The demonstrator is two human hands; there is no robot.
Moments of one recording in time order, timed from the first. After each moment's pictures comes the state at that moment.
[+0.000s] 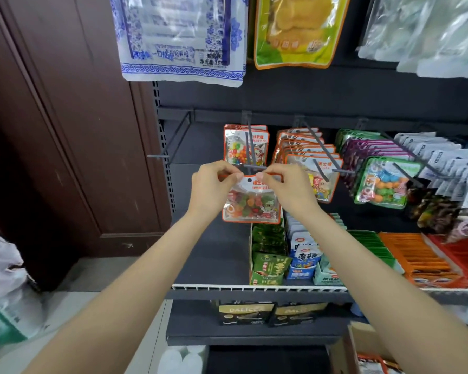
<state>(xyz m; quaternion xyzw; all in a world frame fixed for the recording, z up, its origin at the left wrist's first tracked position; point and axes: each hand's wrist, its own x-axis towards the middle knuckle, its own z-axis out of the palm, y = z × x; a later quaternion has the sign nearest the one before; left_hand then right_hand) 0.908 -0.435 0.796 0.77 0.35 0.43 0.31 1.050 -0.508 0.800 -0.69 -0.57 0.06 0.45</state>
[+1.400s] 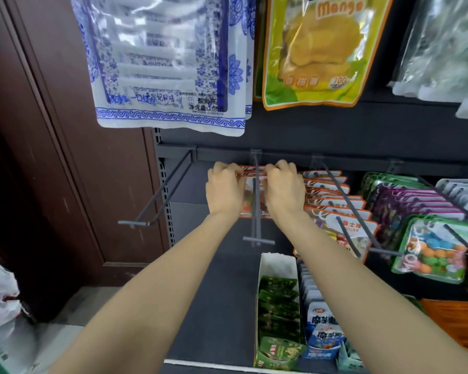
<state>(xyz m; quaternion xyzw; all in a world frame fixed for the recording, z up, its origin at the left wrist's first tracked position) 1.008 -0.314 0.807 0.76 0.48 0.41 0.14 1.100 -0.370 0.820 -0.80 -0.52 -0.21 0.22</state>
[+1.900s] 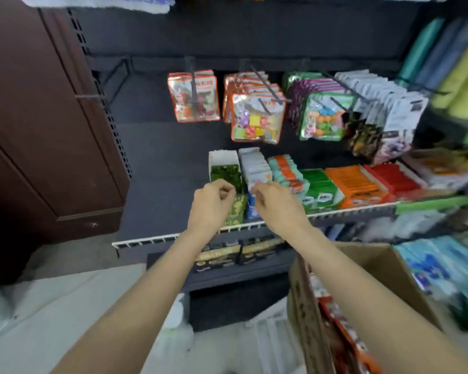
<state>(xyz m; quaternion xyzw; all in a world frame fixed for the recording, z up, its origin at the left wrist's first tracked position) 0.933 -0.548 0.697 0.81 0.38 0.25 0.36 1.044 -0.643 0.710 -0.84 -0.53 0.03 0.16</state>
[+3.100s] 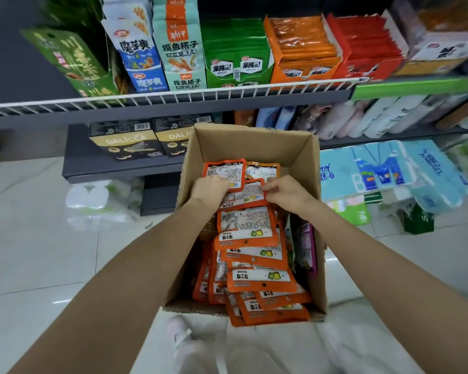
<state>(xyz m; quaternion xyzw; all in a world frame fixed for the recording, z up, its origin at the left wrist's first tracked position) 1.114 -0.769 0.493 0.92 0.30 -0.24 0.02 1.255 -0.879 0.495 -0.79 -0.37 0.43 0.21</state>
